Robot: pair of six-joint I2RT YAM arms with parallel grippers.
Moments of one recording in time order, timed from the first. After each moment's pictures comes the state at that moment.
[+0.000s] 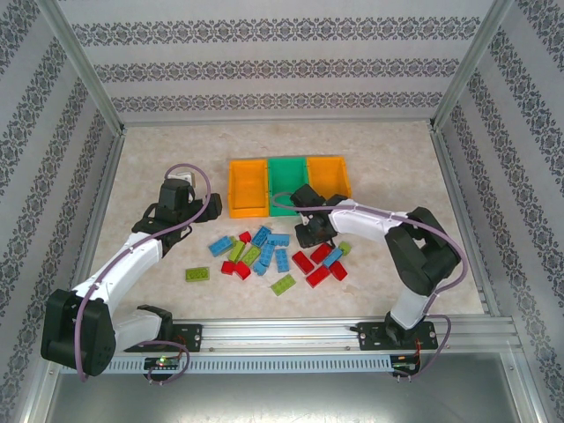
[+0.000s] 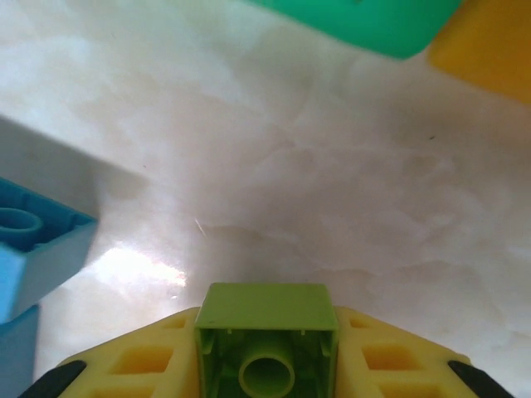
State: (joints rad) left arm -0.22 1.16 0.71 -0.25 -0.09 -0.35; right arm 0.66 1.71 1.05 -0.63 0.02 0.32
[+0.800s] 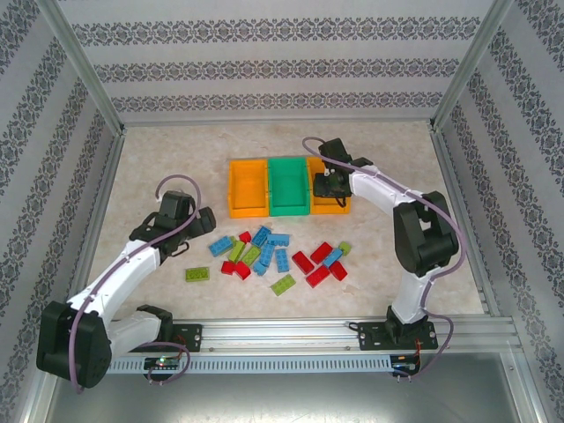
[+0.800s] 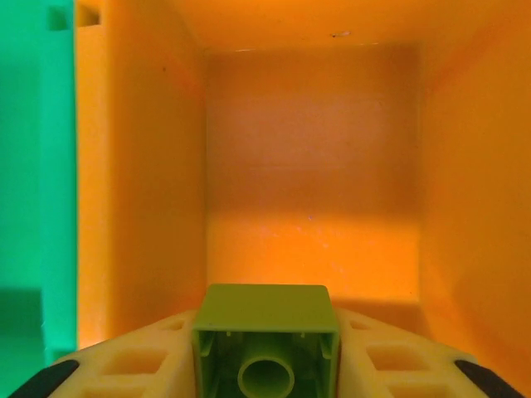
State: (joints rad) left arm -0.24 1.08 0.66 -0.52 -0.16 -0.61; right arm 0.37 1.87 1.35 -0.59 0.03 0.39
